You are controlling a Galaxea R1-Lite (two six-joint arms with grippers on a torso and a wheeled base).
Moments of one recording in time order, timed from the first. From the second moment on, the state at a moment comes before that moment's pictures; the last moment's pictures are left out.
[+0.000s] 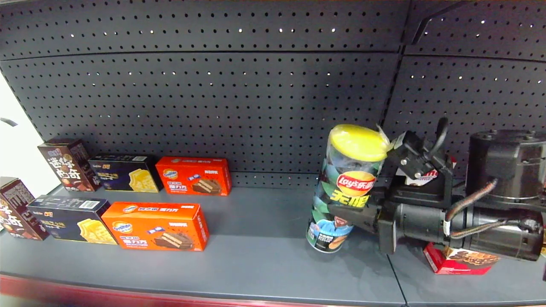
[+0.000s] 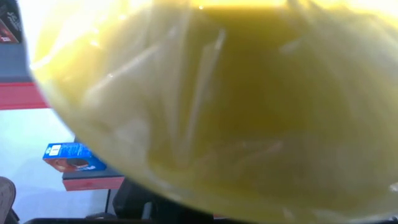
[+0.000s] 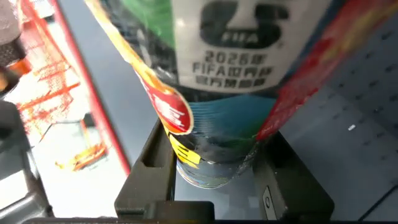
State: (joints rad) left arm 0.15 0.10 -0.29 0.40 -0.28 -0.01; right arm 0.67 1.51 -0.74 -0.54 0.28 -0.13
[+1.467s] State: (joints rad) left arm 0.15 0.10 -0.26 0.40 -0.27 0.00; right arm 0.71 1.56 -0.56 -0.70 0.25 -0.10
